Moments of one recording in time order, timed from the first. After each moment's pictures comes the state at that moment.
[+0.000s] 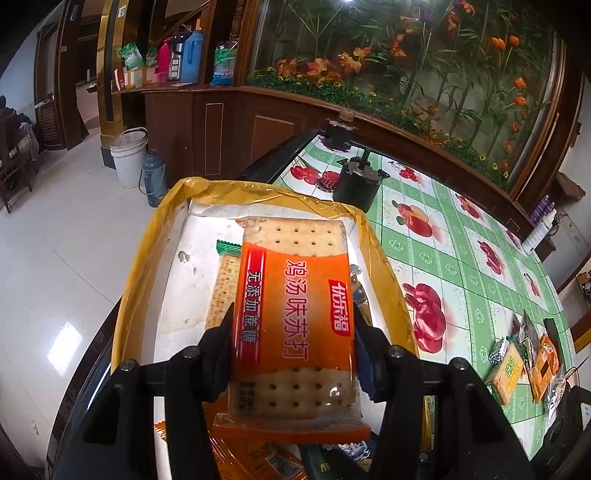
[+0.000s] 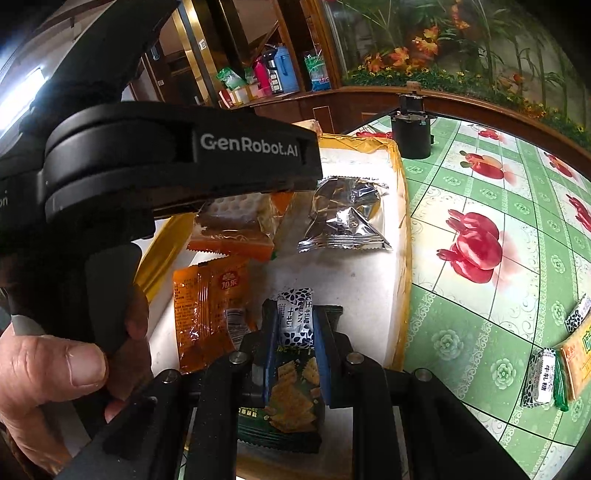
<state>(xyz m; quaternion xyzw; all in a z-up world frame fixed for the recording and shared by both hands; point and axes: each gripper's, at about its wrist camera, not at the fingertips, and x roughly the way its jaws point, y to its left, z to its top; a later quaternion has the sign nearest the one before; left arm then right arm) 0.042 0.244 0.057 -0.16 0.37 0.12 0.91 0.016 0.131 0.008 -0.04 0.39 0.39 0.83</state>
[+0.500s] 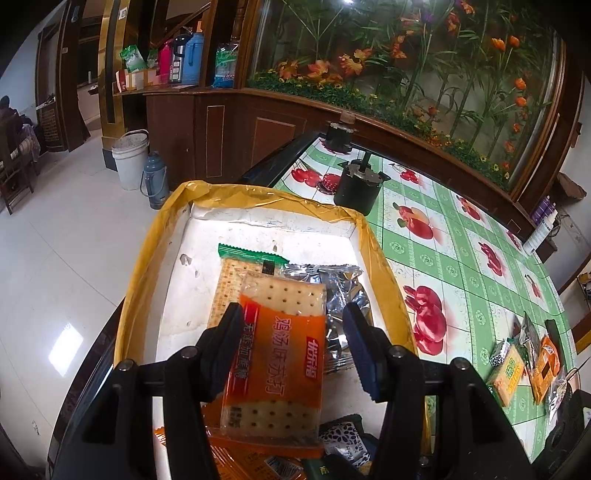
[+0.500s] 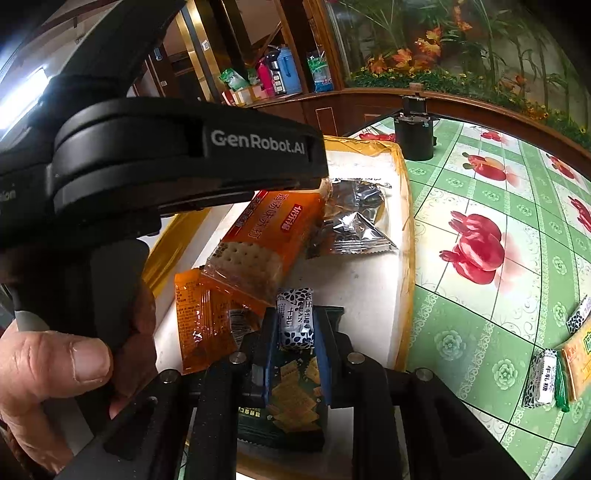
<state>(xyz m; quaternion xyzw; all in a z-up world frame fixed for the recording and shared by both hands) 0.040 0.243 0.057 -0.16 0.37 0.13 0.91 0.016 0.131 0.008 -0.04 0.39 0.40 0.83</state>
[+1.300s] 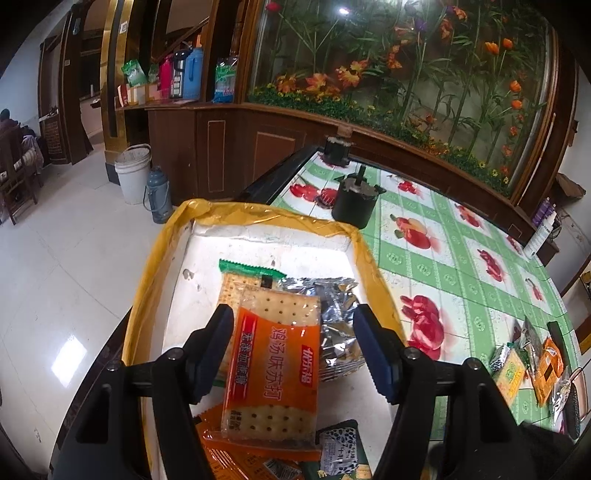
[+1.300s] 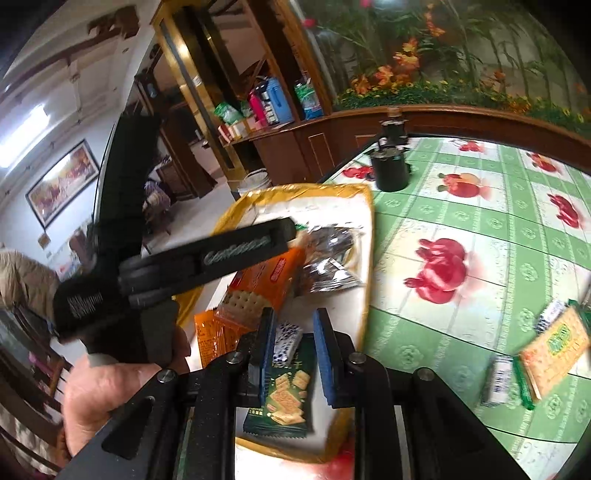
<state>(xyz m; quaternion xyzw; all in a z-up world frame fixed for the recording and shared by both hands) 0.034 0.240 0.067 -0.14 0.34 0.13 0.92 0.020 0.082 0.051 0.03 0.37 0.39 0.84</state>
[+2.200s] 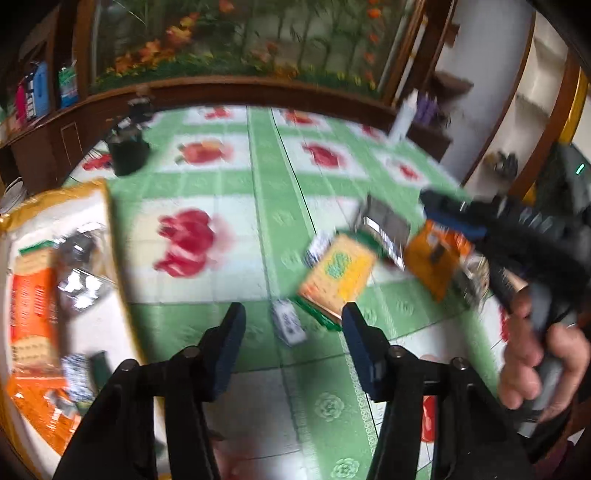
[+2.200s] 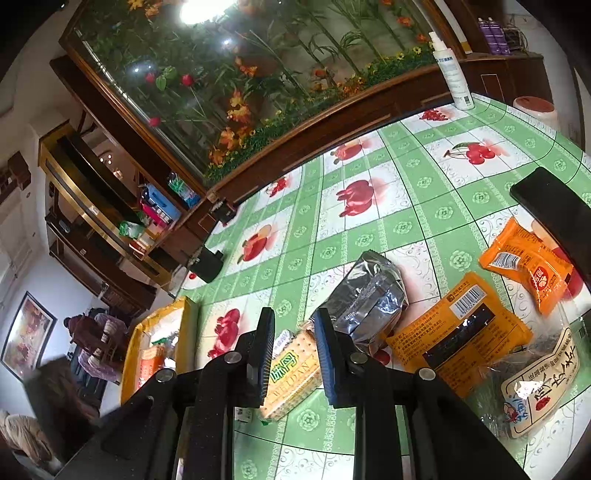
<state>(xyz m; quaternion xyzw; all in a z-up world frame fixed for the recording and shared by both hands) 0.042 0.058 0.049 -0.05 0.43 -0.12 0.89 0.084 -0.159 0.062 0.24 0.36 0.20 0.88</state>
